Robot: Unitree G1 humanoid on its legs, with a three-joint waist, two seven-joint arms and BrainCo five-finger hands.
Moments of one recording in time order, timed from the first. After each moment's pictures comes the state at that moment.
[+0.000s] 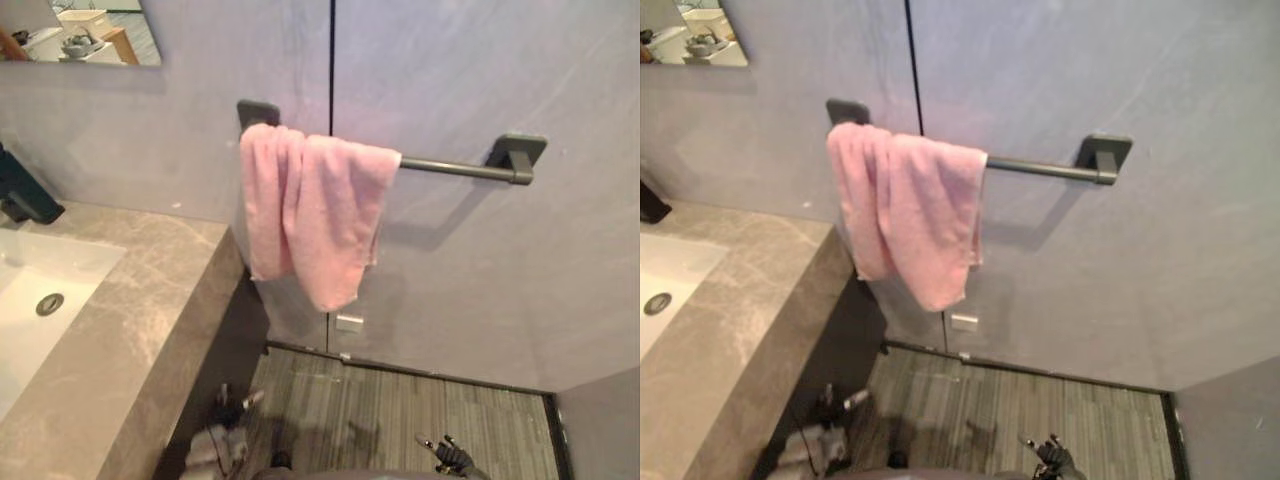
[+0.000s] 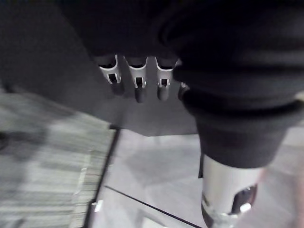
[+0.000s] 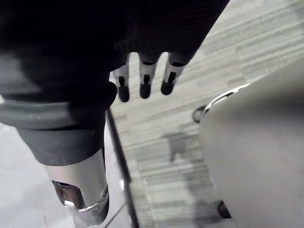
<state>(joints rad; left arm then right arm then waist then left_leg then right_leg) 0.08 0.23 -0.01 0.70 -0.18 -0.16 0.04 0.02 -0.07 -0.25 1.18 0.22 -0.06 0.01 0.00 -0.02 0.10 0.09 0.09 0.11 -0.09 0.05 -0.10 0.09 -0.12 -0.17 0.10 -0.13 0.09</state>
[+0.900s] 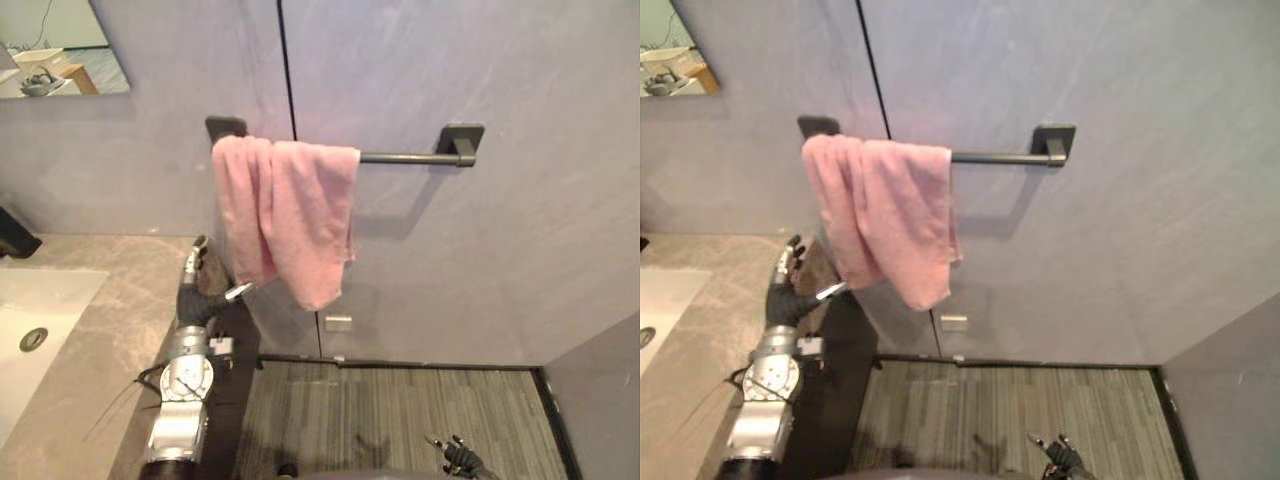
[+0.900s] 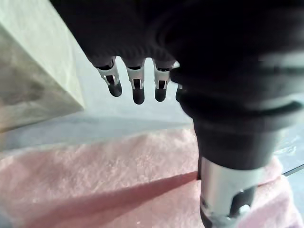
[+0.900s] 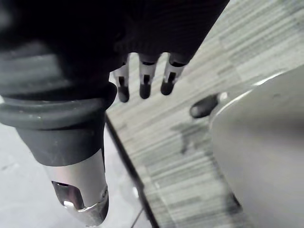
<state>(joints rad) 0.11 0.21 0.12 -0.03 0.07 -0.25 0.18 0.05 -0.07 -0.30 1.15 0.24 -0.04 0.04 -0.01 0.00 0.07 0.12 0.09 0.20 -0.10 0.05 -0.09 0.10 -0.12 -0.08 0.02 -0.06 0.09</state>
